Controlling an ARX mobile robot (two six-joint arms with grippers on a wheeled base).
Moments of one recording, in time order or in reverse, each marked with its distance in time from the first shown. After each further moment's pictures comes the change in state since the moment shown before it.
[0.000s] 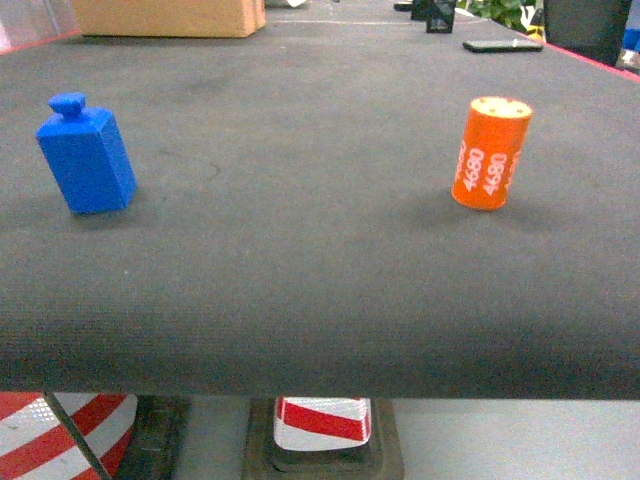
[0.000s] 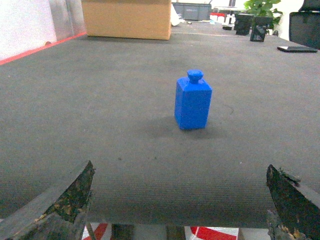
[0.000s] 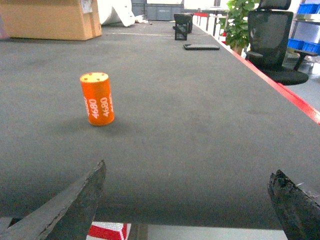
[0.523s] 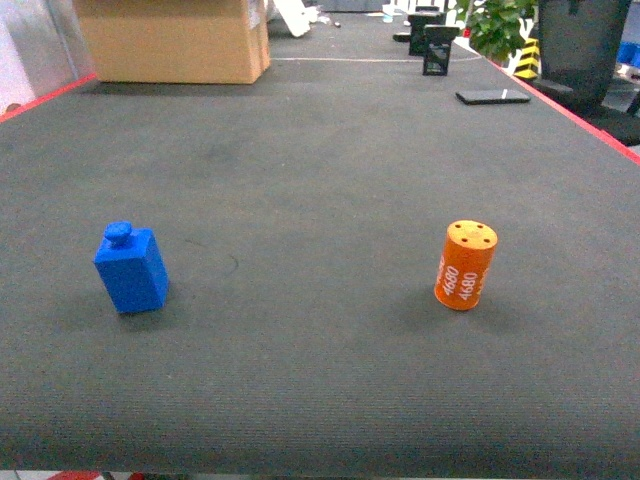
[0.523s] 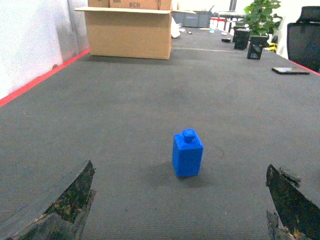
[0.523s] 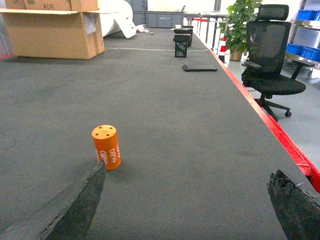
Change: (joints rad) left arm 0.000 0.000 0.000 0.000 -0.002 0.000; right arm 0.000 0.000 0.000 -0.002 0.000 0.001
